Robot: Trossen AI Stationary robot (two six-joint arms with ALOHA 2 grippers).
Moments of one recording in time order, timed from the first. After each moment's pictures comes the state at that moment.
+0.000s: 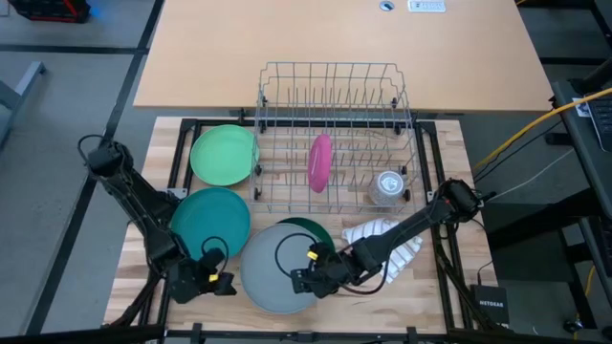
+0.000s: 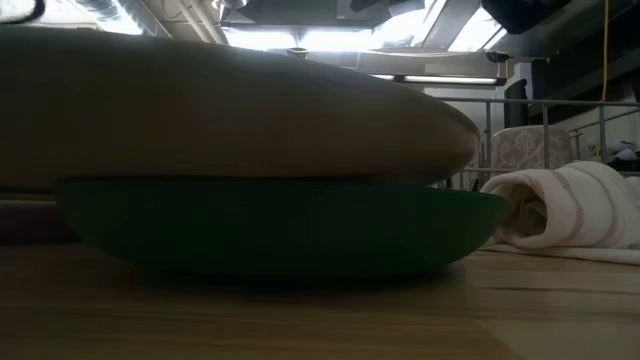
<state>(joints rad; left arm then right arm) -0.96 1.38 0.69 -0.16 -0.37 -2.20 0.52 1.97 1.60 -0.52 0.13 1.81</state>
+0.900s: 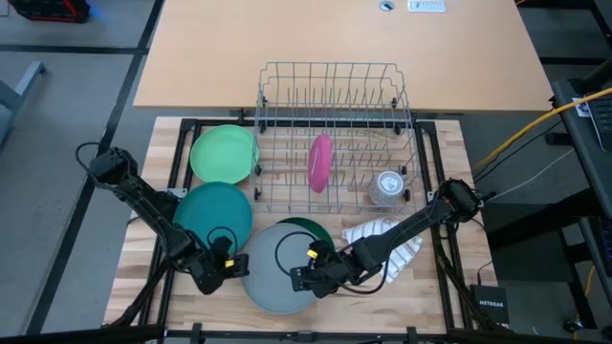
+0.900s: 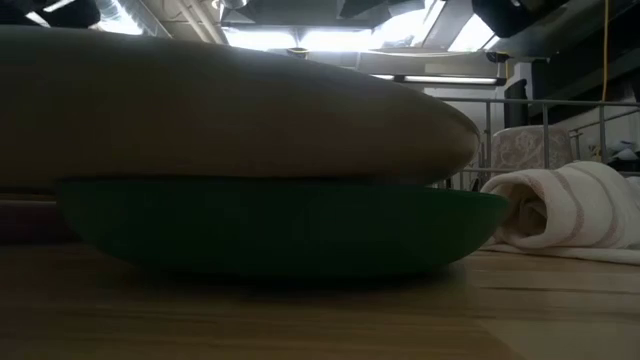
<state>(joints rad) -0.81 1.45 0.69 -0.24 -0.37 -2.30 0.52 1.97 1.60 -0.51 0.18 1.79</state>
